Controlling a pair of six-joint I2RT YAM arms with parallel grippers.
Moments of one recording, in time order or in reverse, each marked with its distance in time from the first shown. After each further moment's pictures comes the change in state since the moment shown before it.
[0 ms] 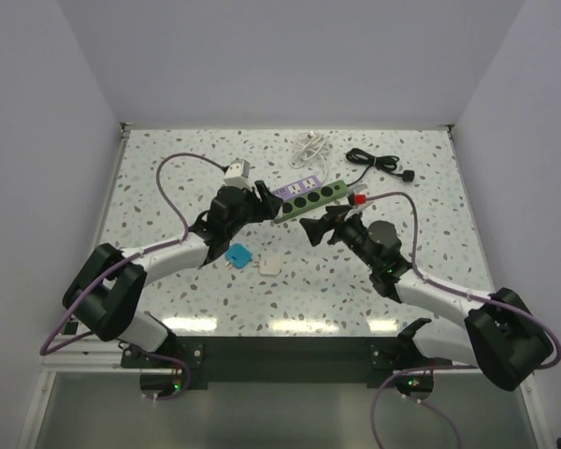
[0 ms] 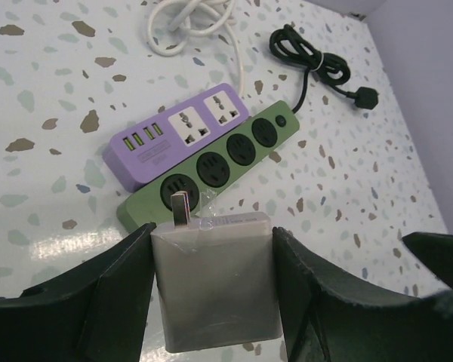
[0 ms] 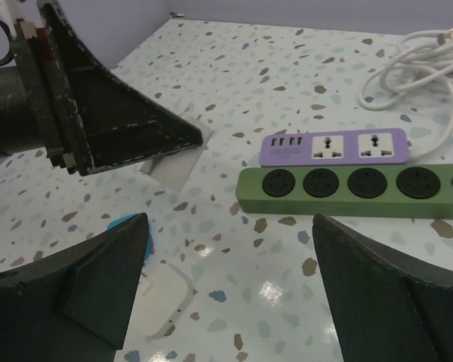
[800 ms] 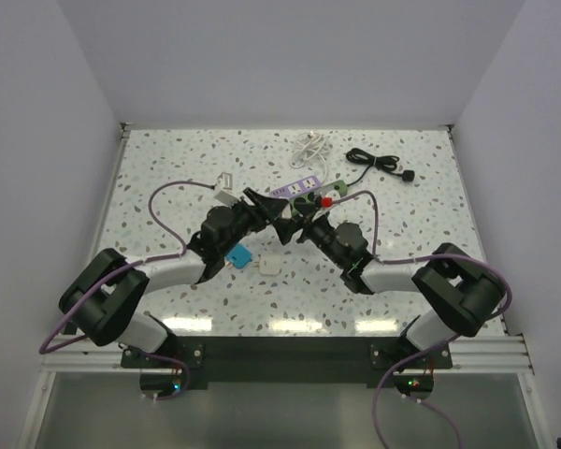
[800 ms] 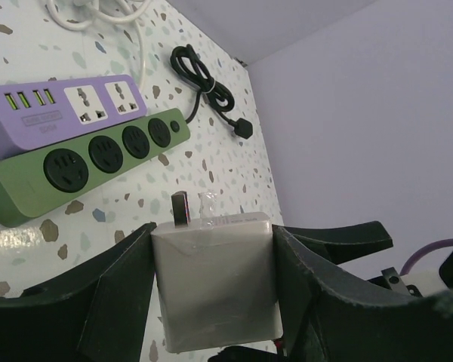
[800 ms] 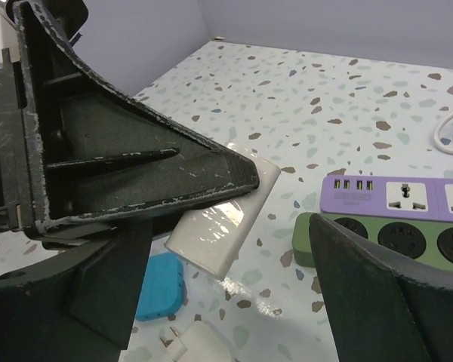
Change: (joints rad) left arm -0.036 -0.034 -0.196 0.394 0.048 -0.448; right arm 0.216 0.393 0.102 0.399 0.128 -0.021
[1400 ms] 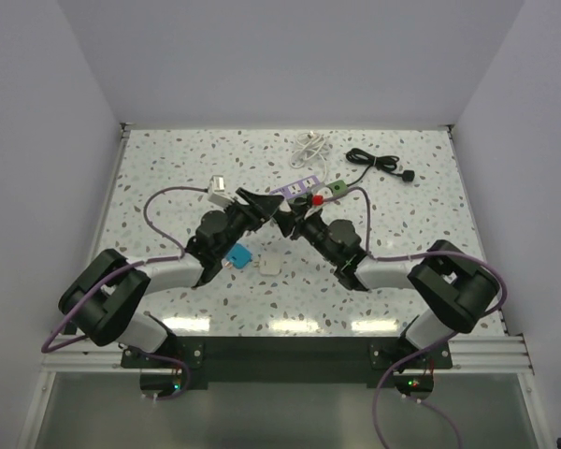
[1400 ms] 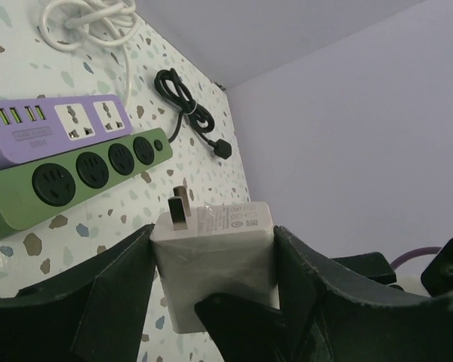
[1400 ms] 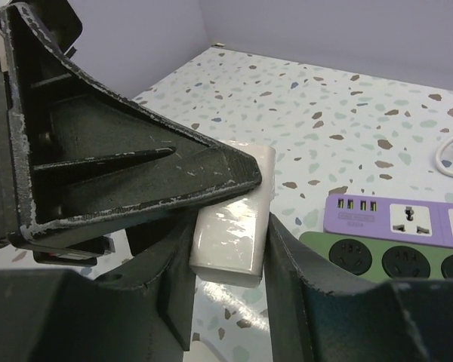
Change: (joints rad) left arm 0.006 -0.001 -0.051 0.129 -0.017 -0.080; right arm 0.023 0.050 0.068 -0.006 0.026 -0.049
